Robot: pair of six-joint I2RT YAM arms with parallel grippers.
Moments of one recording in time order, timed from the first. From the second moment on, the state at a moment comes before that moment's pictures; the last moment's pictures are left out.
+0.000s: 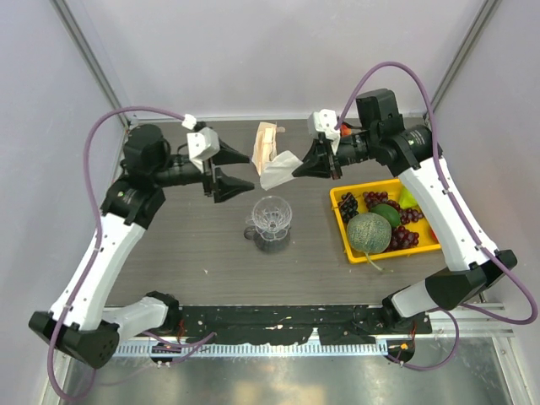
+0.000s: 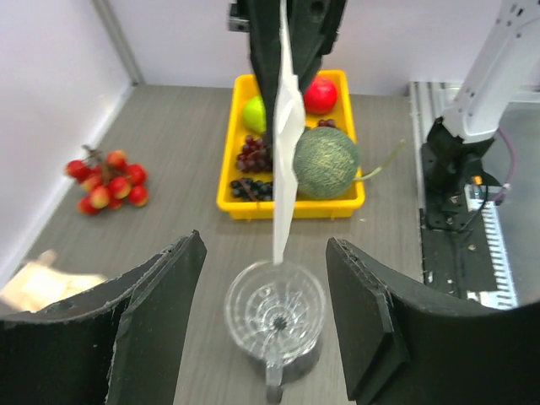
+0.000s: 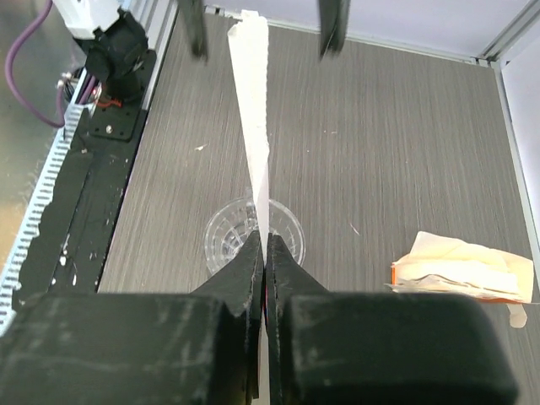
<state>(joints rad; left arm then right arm) -0.41 1.13 1.32 -0.32 0.98 0.20 0.44 1.46 1.79 -0.95 -1.07 -0.75</state>
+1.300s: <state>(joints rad) -0.48 1.13 1.39 -0.33 1.02 0.22 0.50 1.44 1.76 -1.08 -1.04 -0.88</state>
